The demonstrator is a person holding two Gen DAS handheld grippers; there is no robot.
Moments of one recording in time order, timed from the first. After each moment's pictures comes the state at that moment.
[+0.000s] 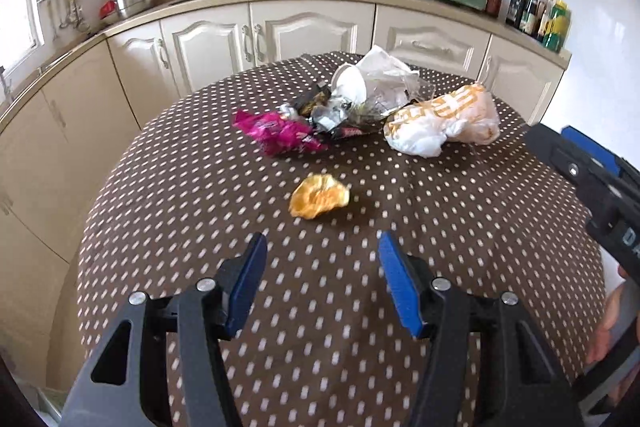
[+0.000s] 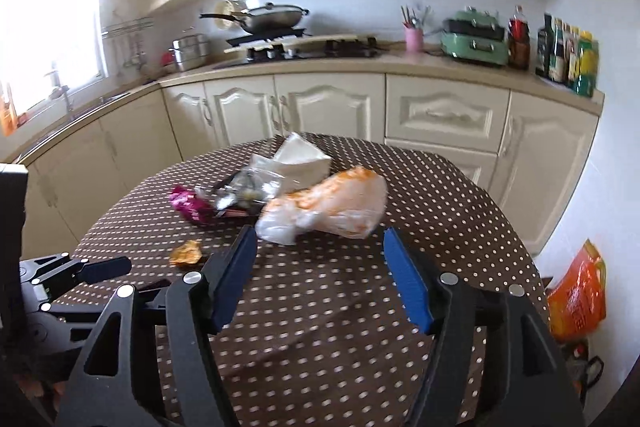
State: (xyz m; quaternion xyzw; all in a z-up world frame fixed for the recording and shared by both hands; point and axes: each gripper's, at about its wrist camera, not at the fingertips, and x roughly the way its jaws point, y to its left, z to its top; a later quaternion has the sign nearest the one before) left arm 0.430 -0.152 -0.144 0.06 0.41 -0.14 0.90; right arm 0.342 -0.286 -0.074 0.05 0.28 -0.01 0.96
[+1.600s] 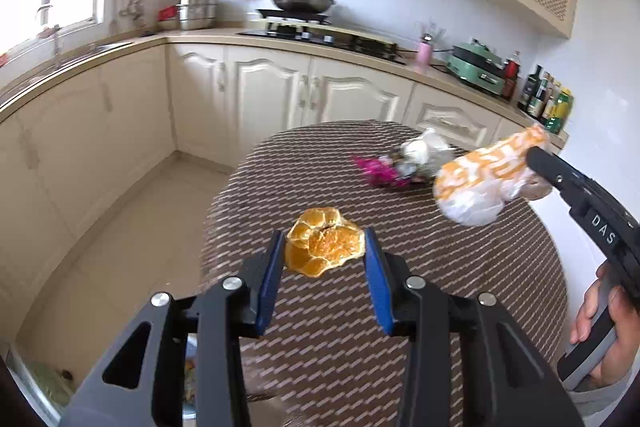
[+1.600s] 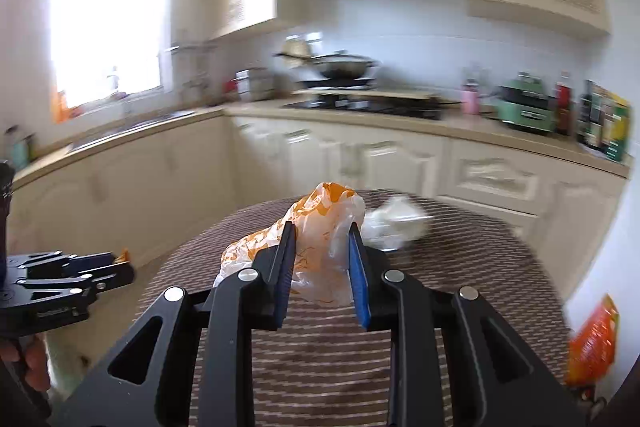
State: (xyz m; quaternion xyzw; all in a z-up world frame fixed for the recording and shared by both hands) left arm 0.319 0.018 -0.077 -0.04 0.32 -0.10 0.94; right arm 0.284 -0.169 -0.015 0.00 0.20 0.10 0.98
